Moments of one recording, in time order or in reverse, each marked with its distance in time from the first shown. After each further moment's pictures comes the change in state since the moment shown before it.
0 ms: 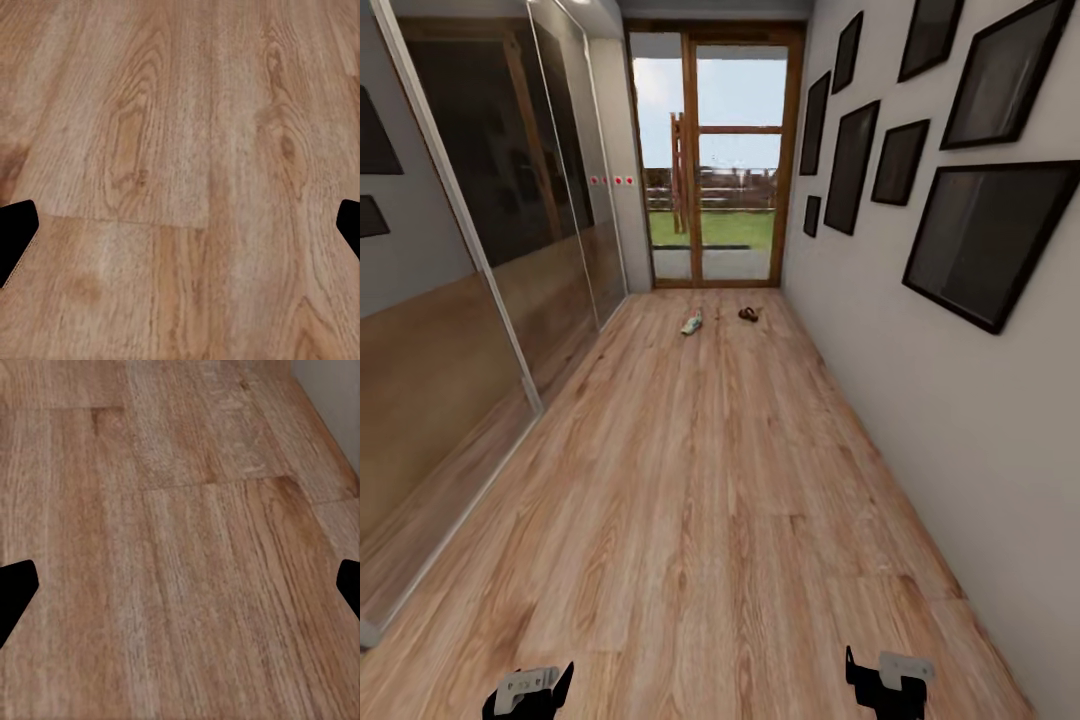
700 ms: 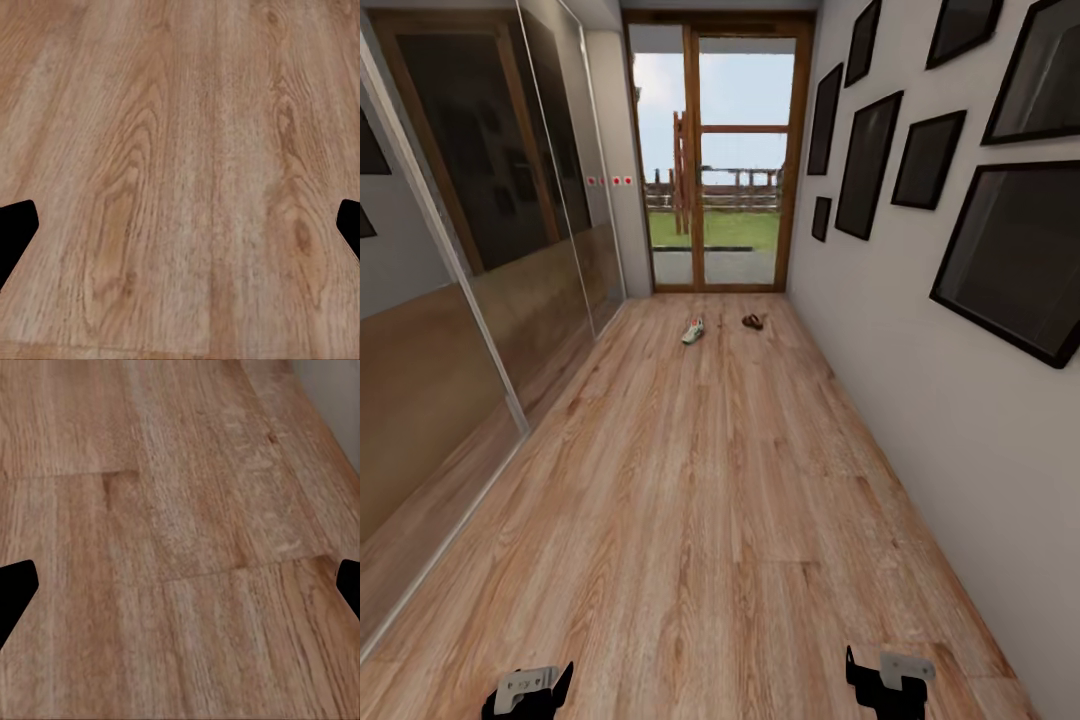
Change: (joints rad) left arm 0.000 0.001 0.000 -0.001 0.001 0.000 0.000; right arm 0.000 -0.001 0.000 0.000 0.000 0.000 0.000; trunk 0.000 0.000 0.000
